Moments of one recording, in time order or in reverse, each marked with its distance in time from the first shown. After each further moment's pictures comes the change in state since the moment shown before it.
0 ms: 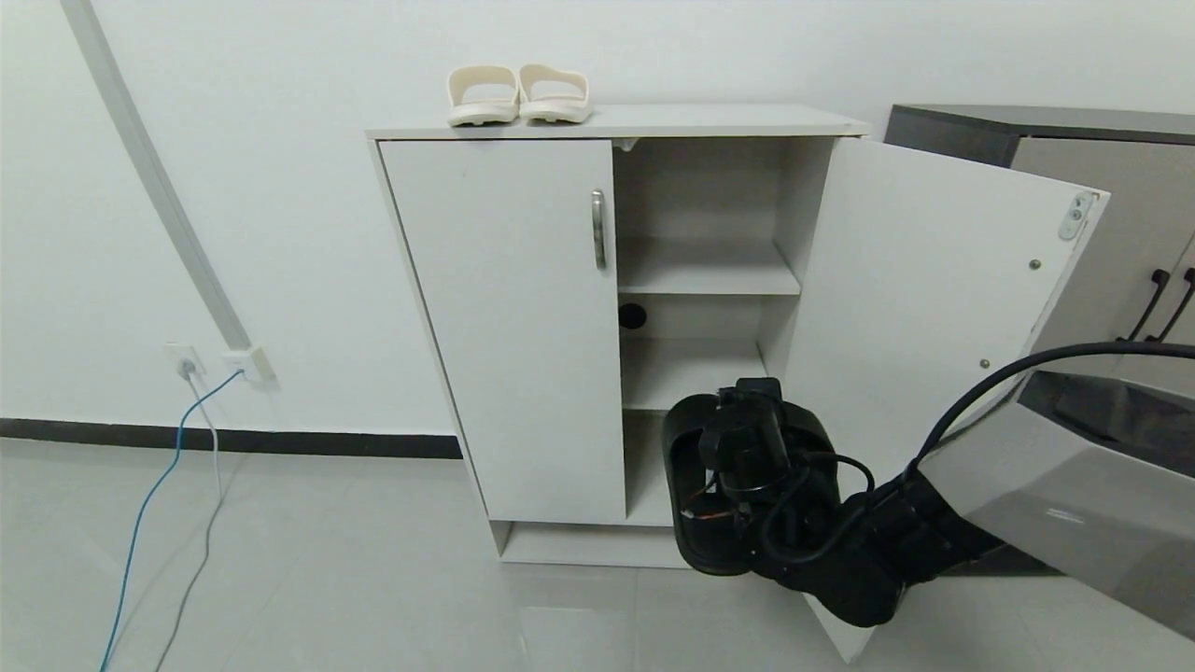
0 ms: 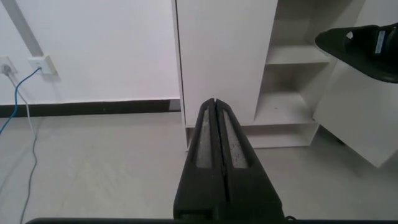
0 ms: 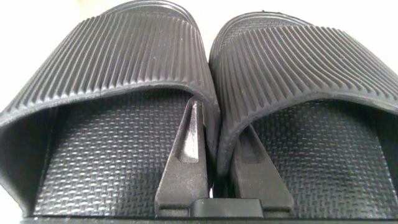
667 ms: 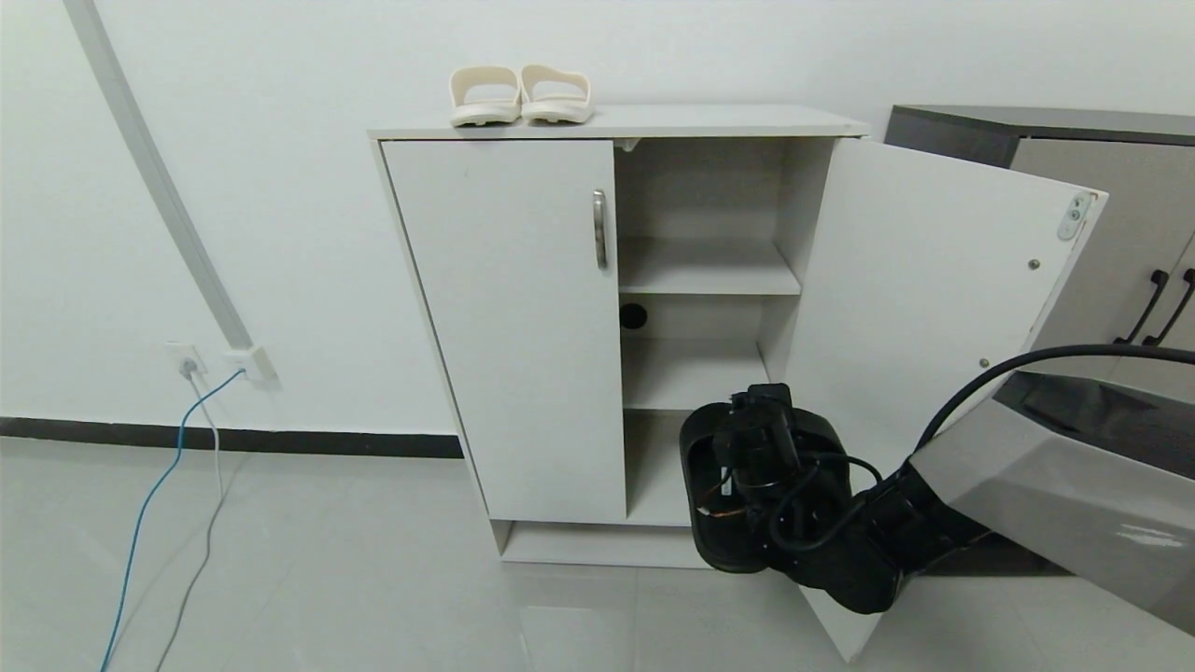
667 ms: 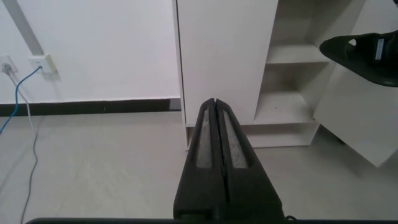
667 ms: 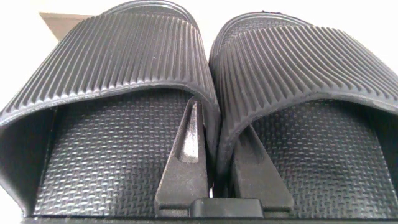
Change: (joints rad) left arm 0.000 0.000 0.000 0.000 0.000 -0.001; right arm -0.074 0.038 0.003 0.001 0.016 -0.020
